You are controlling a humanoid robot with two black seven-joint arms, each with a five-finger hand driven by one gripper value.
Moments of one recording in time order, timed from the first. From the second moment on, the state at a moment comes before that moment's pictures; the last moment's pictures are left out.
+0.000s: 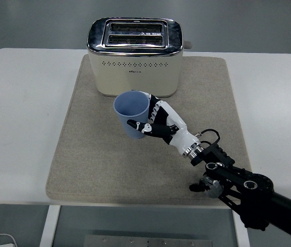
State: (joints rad) left arm -0.01 0.00 -0.06 -0.19 -0.04 -0.14 0.14; right arm 0.64 -0.01 0.39 0.94 -0.56 0.00 0.61
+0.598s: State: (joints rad) left arm -0.01 0.00 -0.06 -0.19 -0.04 -0.14 0.14; right arm 0.64 -0.03 0.40 0.94 -0.56 0.00 0.61
